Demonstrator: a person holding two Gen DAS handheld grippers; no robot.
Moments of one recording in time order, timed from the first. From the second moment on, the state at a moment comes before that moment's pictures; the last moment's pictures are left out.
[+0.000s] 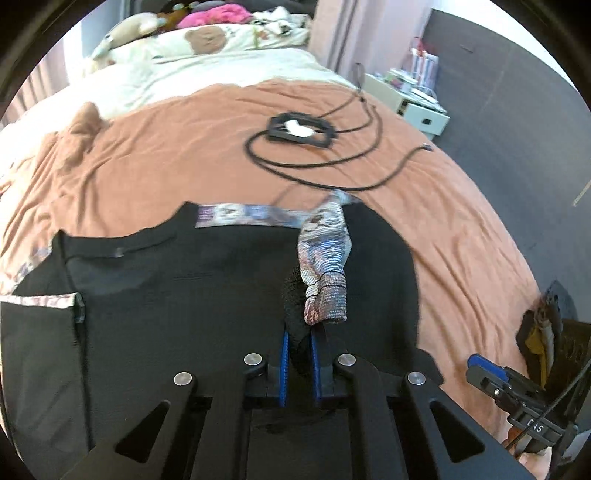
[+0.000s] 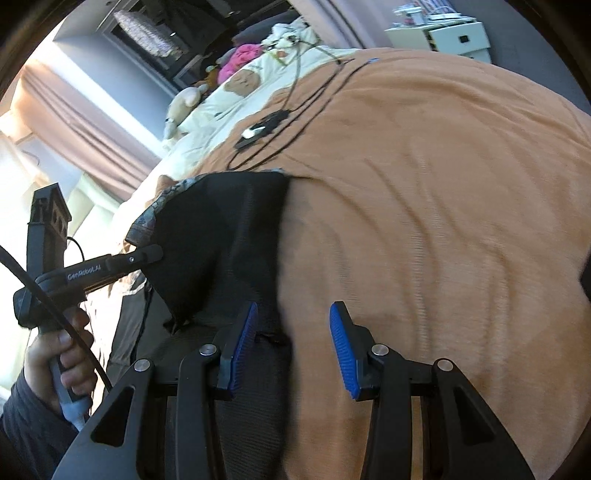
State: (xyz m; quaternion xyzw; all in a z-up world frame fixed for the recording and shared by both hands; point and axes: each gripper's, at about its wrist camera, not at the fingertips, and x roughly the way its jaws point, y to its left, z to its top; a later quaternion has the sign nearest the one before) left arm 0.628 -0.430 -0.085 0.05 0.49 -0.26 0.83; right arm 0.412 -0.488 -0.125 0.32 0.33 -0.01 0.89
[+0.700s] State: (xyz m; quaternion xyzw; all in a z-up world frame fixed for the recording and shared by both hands) left arm 0.641 -0.357 -0.136 0.01 0.55 -0.20 0.81; right arm 0.441 -0.472 -0.131 0.27 0.38 0.02 0.89
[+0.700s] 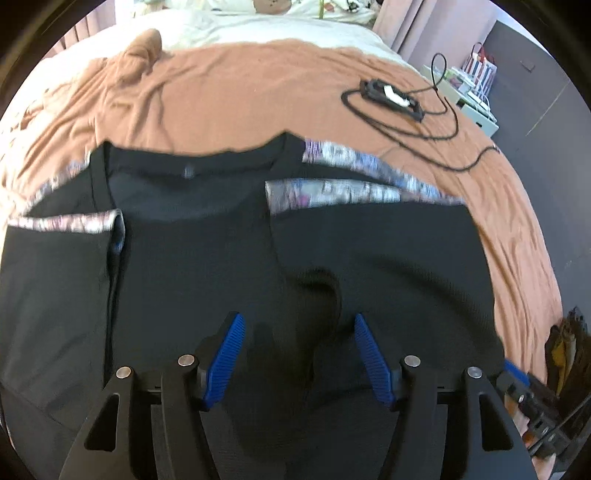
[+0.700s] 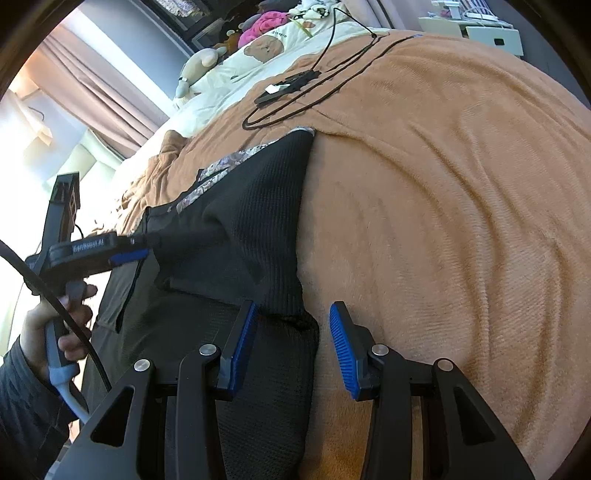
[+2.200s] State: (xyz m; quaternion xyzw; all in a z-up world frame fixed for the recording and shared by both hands) left arm 0.575 -0.329 -0.154 -0.01 0.60 -0.23 0.77; right arm 0.454 -0.446 -0.130 0.21 0.41 -0.01 0.89
